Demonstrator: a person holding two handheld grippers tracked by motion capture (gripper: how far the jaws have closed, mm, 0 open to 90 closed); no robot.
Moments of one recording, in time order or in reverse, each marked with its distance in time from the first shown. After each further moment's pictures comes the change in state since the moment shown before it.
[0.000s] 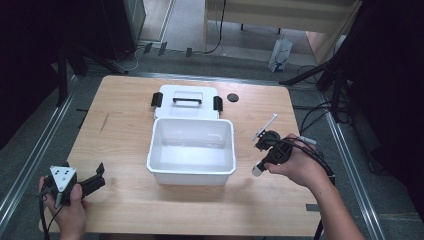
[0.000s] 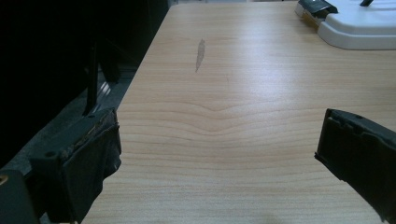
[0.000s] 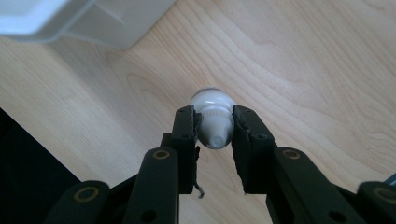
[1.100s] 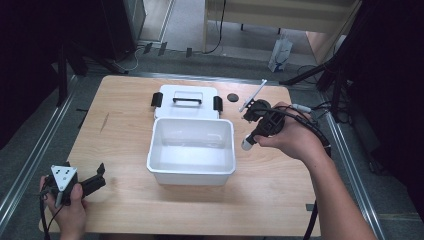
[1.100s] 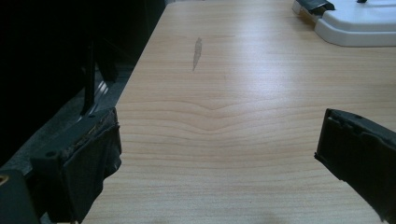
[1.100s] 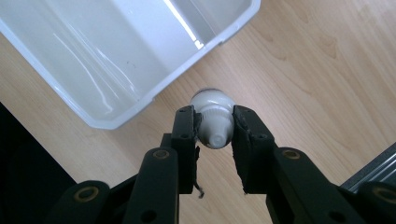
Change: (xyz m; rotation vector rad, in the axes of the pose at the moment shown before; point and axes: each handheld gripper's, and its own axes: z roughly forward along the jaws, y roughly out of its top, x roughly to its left) left arm 0.000 0.000 0.001 0.008 -0.010 0.007; right arm 0.014 0.060 -0.069 -0.080 -0.060 -0.092
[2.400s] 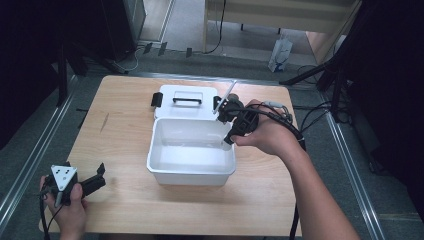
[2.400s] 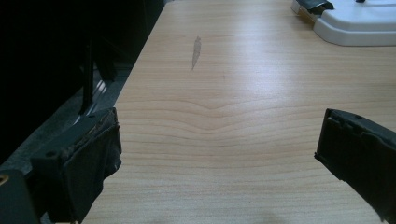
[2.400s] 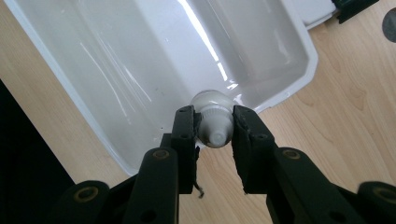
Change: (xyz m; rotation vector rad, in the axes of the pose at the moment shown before) left arm 0.000 0.000 0.000 0.004 -0.006 -0.001; right arm 0.032 0.040 0.017 -0.001 0.039 -0.133
